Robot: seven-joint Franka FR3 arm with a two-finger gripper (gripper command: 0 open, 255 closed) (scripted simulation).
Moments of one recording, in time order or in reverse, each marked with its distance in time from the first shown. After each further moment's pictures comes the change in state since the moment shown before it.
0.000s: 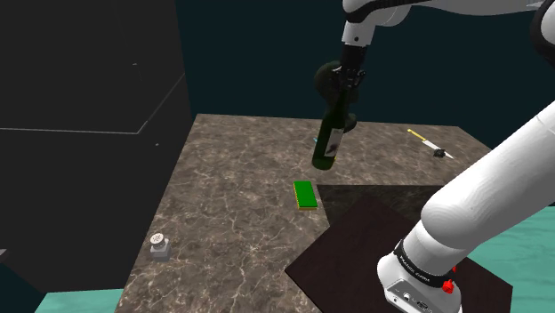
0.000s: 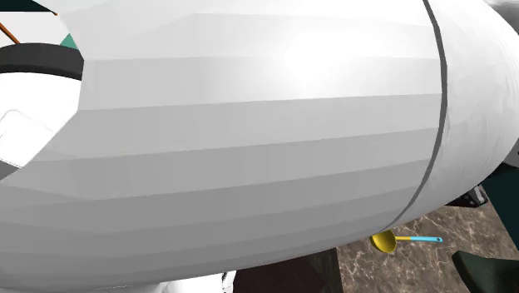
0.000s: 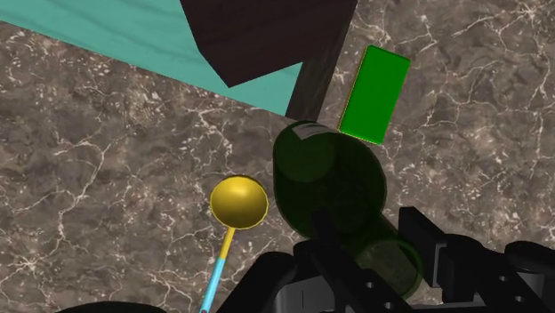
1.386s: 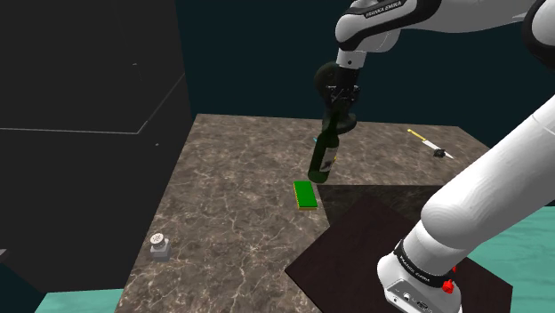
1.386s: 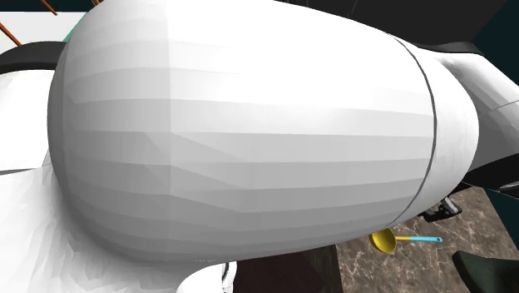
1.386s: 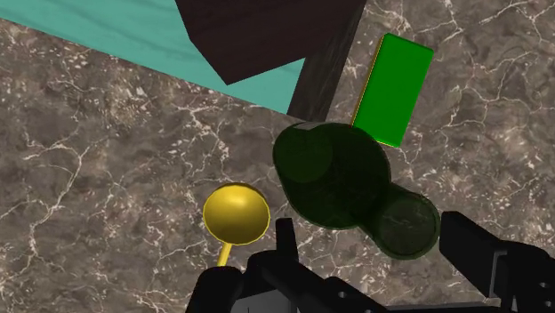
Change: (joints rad) arm -0.001 0.025 -0.003 -0.143 0.004 0.168 -0.007
